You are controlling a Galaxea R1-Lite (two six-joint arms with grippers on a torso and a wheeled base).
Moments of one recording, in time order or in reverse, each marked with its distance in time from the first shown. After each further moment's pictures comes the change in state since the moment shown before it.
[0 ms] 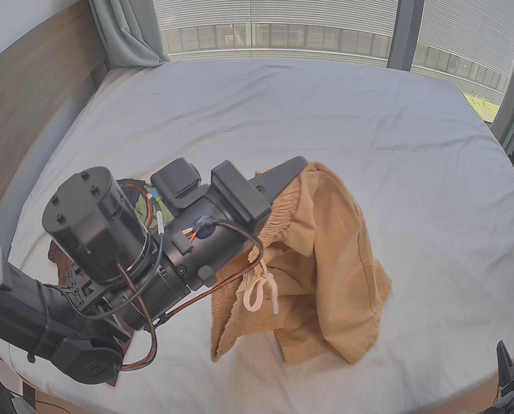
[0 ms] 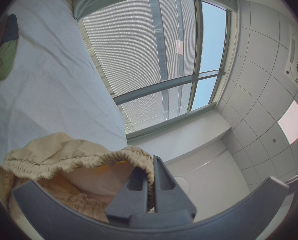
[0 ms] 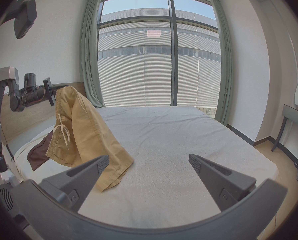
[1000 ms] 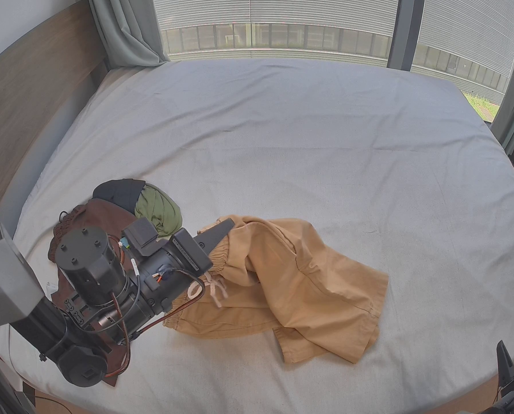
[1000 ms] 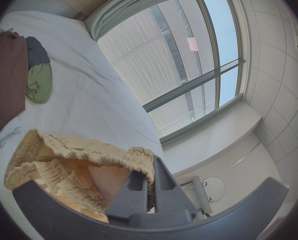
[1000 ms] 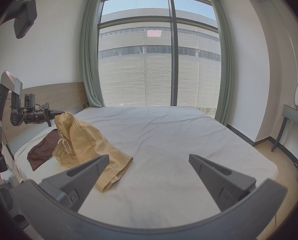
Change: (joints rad) left arm 0.203 0.104 0.285 -0.189 0.001 0.127; right arm 0.000 0.000 0.000 0.000 0.000 -0.001
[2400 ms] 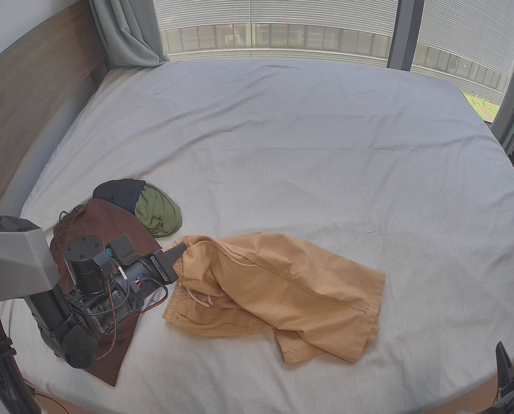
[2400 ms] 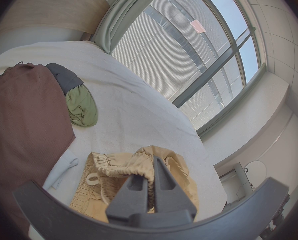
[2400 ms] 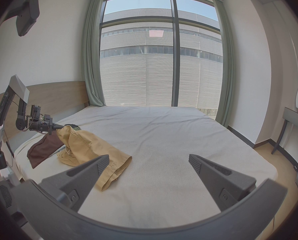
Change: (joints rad) left arm 0.262 0.163 0.054 -0.003 -0.063 0.267; right arm -0.001 0.000 0.000 0.000 0.008 -0.020
